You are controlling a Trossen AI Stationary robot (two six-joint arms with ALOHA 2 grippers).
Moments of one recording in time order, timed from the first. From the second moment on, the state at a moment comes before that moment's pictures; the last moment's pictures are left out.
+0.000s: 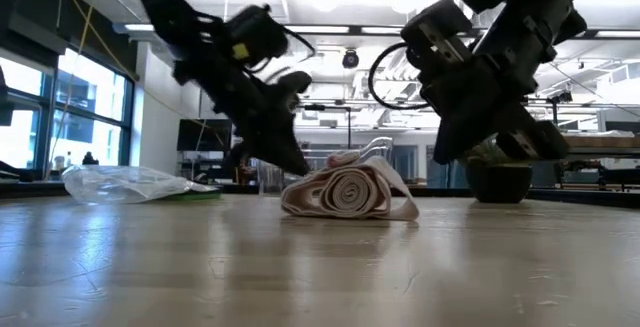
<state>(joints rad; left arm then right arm) 0.20 1.75 0.85 0.11 0.13 -0.65 0.21 1.56 0.74 -0.05 -0.11 1.42</state>
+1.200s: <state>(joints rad) 0.13 1.93 1.04 0.03 0.32 -0.34 0.32 1.82 0.93 0.13 0.05 1.71</state>
